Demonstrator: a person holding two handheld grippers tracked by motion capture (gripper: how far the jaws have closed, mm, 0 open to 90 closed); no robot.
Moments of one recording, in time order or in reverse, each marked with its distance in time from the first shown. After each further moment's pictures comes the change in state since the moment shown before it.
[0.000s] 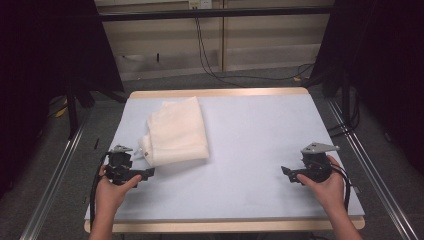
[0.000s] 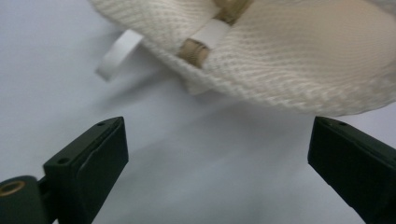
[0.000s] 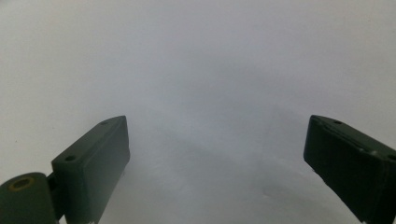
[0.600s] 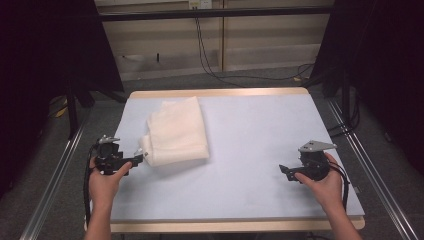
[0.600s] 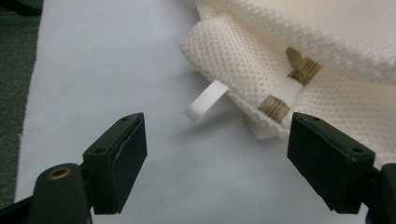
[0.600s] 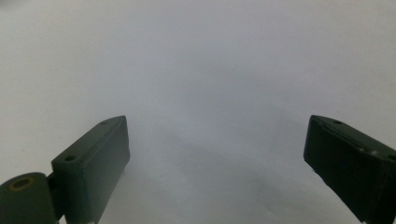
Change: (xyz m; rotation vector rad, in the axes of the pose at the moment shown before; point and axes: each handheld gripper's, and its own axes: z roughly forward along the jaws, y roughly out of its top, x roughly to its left) left arm 0.023 0.020 -0.004 -0.084 0.088 -0.086; right arm 0.004 0.008 0.001 -0.009 0.007 -0.032
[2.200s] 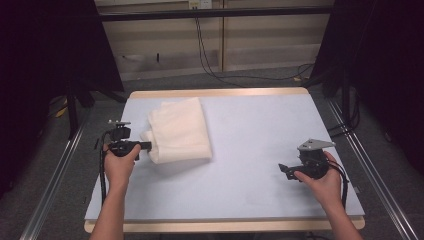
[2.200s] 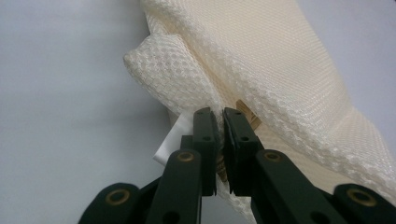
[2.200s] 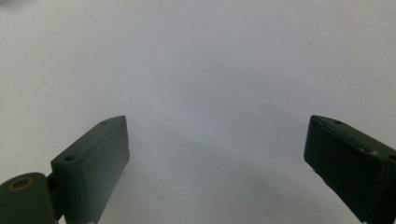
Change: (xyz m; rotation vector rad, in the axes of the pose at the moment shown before) left arm -0.022 0.042 0.016 0.056 -0.148 -0.177; right arm -0.001 0.003 0.002 0.005 0.000 -0.001
